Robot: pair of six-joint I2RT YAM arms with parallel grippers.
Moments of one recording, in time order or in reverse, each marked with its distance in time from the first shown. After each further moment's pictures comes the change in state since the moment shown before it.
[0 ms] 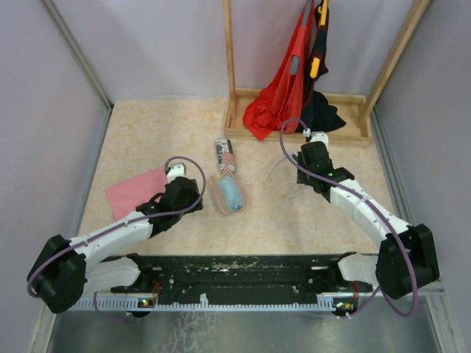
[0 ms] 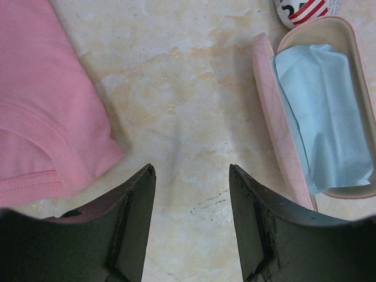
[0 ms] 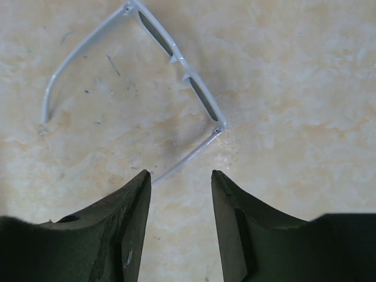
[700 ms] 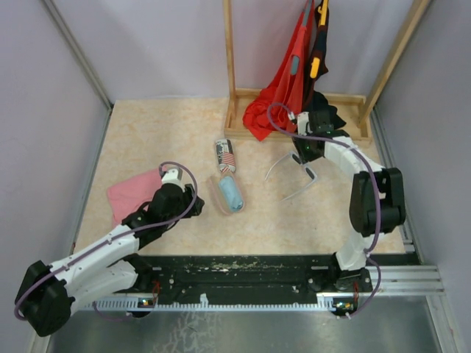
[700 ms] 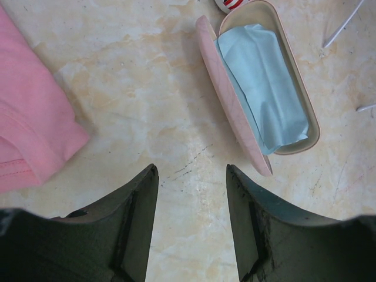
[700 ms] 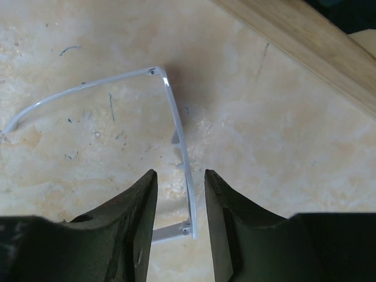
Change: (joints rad) left arm 0.000 -0.207 -0.063 -0.003 0.159 0.011; right arm -0.232 0.461 0.385 -0.072 -0.388 -0.536
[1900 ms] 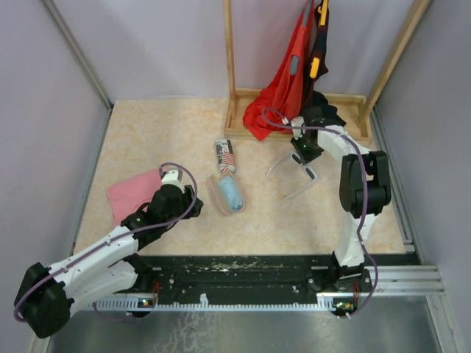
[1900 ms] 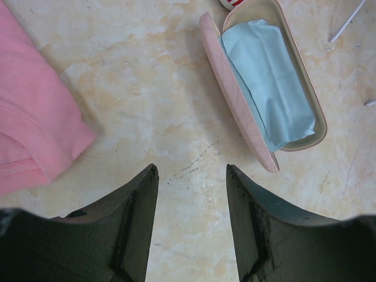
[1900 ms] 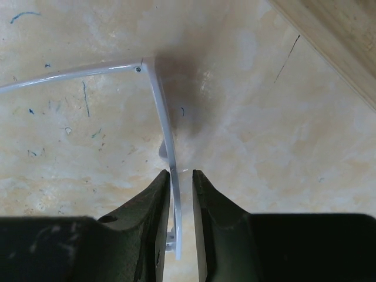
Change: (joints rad) left arm 0.000 -0.031 -0.017 -0.014 -0.003 0.034; right arm -0.006 0.248 0.226 -0.204 -0.011 -0.129
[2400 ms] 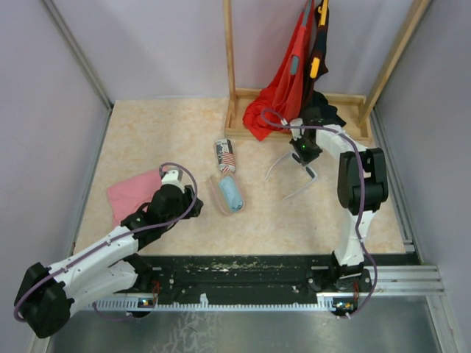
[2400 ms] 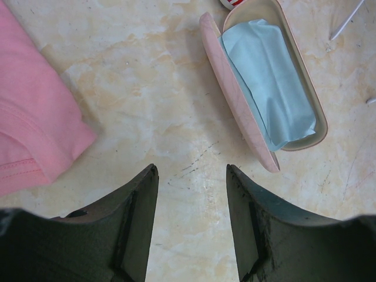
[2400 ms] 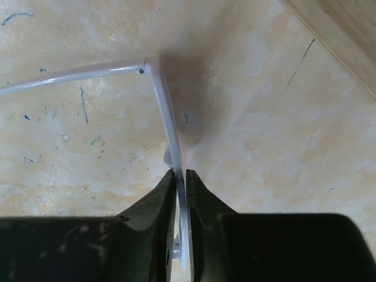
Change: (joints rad) left arm 0.000 0.000 0.000 0.000 0.000 0.003; right arm 0.000 0.045 0.019 -0.010 -0.008 0.000
